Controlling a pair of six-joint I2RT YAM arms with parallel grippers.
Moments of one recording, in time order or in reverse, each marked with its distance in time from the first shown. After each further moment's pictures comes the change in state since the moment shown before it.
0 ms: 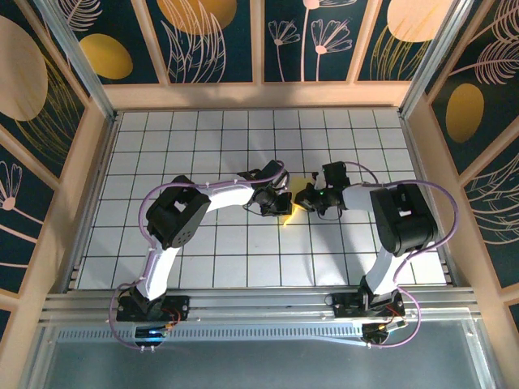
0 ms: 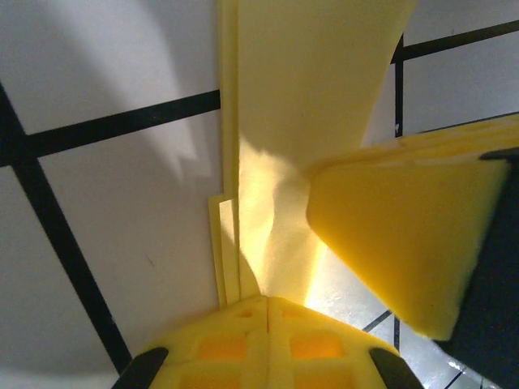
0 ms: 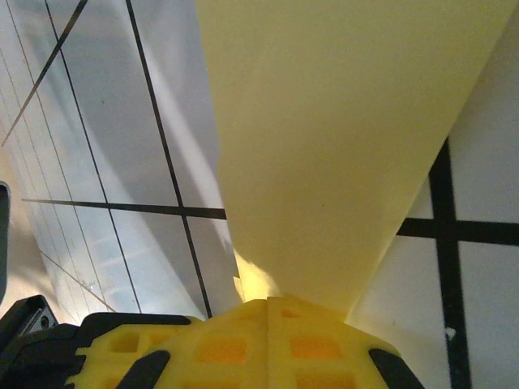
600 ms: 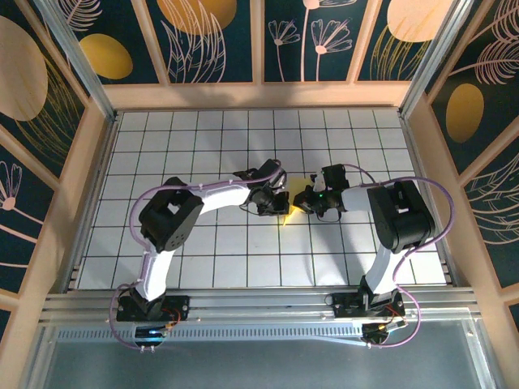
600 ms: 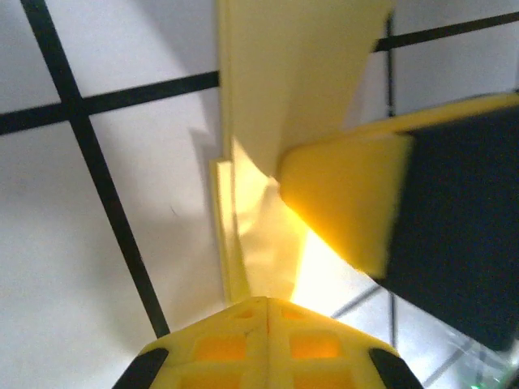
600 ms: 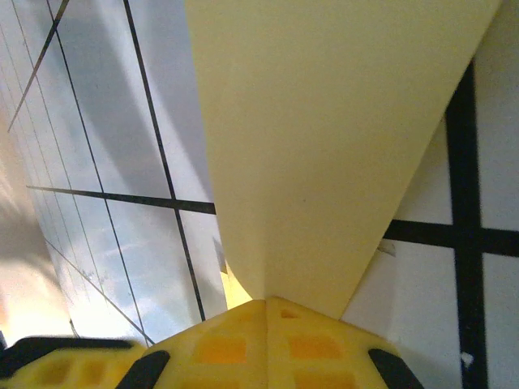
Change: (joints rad) left arm 0.006 -0.089 -0.048 -0.016 -0.003 0.002; right arm -0.002 0.035 -0.018 0.049 -0.033 -0.021
